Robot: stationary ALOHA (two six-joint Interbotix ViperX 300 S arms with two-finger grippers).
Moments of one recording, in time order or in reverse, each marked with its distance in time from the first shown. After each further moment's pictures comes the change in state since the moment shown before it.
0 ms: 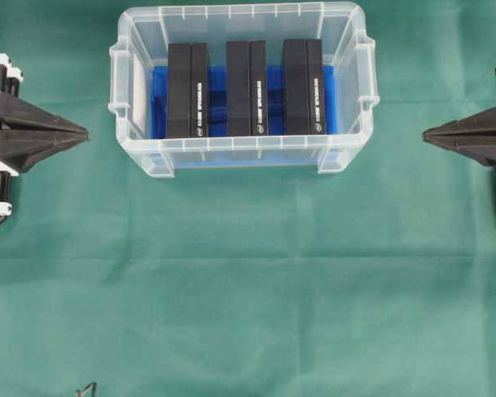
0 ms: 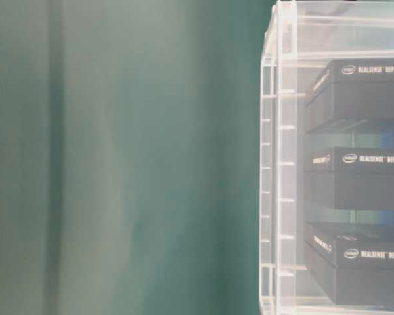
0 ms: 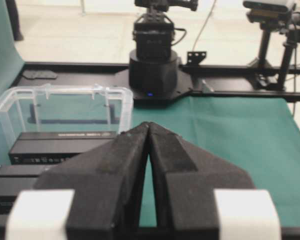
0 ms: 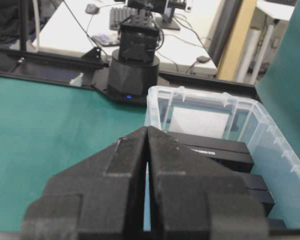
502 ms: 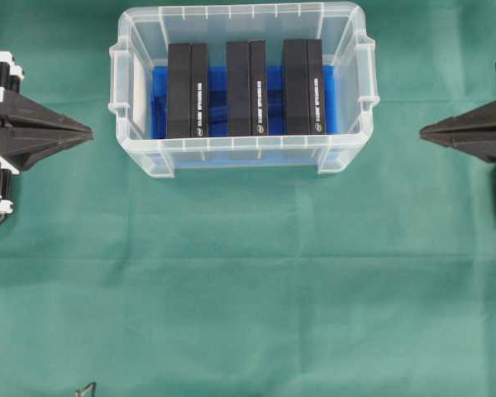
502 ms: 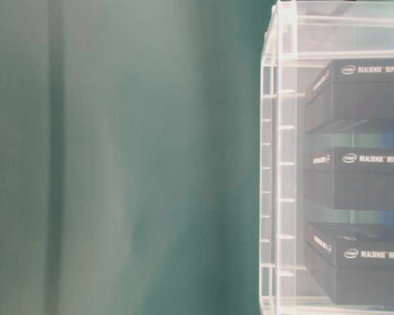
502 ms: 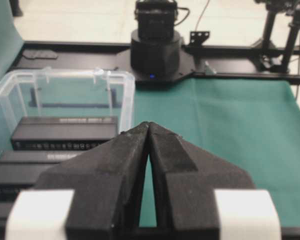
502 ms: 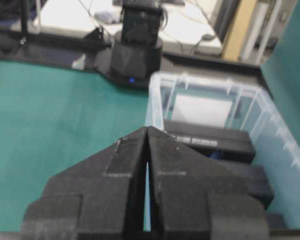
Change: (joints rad) left arm 0.009 0.003 -0.066 0.006 0.130 -0.011; right arm 0.000 0.006 -0.124 0.000 0.190 0.011
